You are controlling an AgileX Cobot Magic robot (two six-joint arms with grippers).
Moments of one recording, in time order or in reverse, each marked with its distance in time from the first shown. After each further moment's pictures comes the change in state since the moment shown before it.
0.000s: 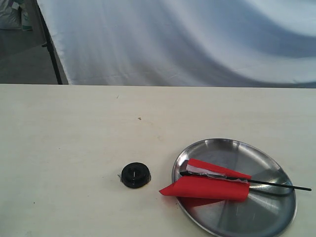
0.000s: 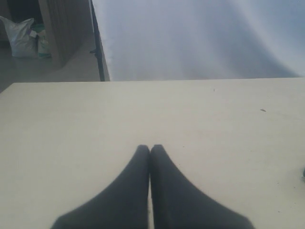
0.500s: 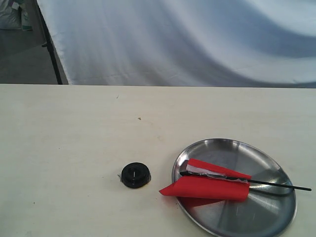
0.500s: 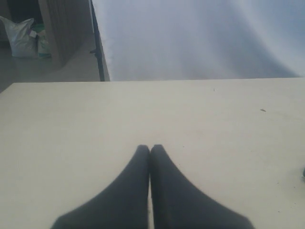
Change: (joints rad) left arm 0.000 0.000 0.000 0.000 0.000 0.000; right arm 0.000 0.000 0.000 0.010 -0.002 -0.018
